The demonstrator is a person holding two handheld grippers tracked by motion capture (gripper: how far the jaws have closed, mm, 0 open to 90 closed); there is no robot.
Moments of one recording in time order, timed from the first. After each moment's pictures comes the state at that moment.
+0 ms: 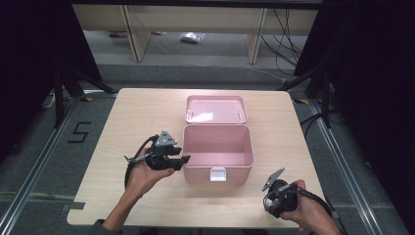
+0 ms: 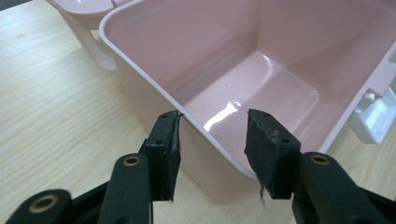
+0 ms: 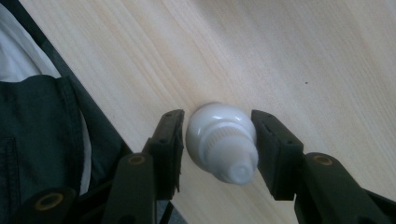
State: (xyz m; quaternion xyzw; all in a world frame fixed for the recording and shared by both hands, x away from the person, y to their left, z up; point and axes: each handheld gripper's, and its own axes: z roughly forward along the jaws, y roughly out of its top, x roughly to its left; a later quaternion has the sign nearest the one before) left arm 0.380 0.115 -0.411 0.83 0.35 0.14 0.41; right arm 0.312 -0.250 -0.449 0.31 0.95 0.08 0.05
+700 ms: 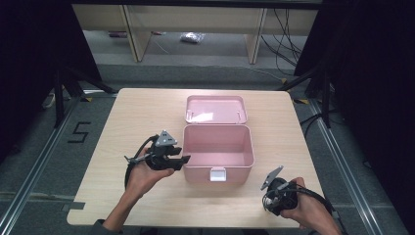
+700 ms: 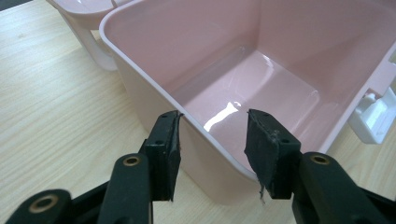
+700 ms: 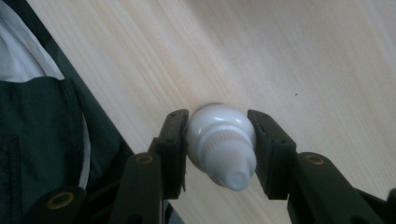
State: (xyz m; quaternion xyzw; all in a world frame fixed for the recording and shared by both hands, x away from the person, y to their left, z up) left arm 0.380 0.115 -0.411 0.83 0.35 0.14 0.40; right arm 0.314 -0.246 -0.439 0.29 0.95 0.08 0.06
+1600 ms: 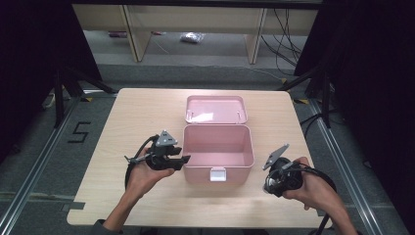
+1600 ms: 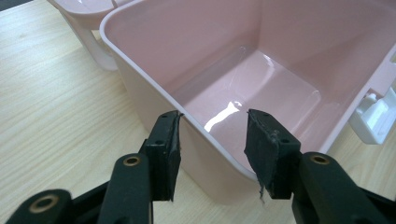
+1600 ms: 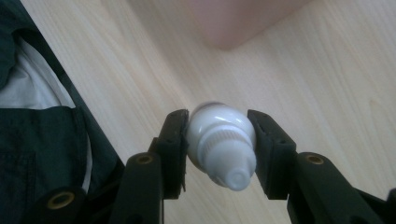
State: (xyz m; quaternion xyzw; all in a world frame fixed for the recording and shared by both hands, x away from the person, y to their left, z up) left arm 0.379 0.114 -0.411 0.83 0.35 0.14 0.40; right arm 0.339 -0.242 -0.383 0.28 0.95 0.12 0.07
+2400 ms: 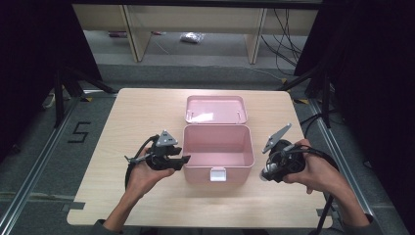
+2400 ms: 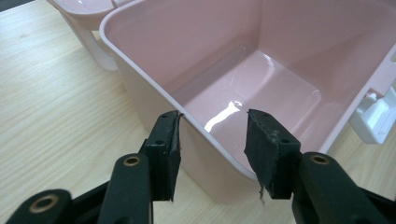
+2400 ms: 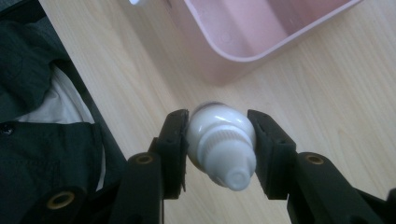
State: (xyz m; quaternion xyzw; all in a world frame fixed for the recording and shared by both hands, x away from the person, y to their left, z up) left arm 0.379 0.114 -0.411 0.83 0.35 0.15 0.40; right arm 0.356 -0.233 -0.335 0.27 0.95 0.15 0.06
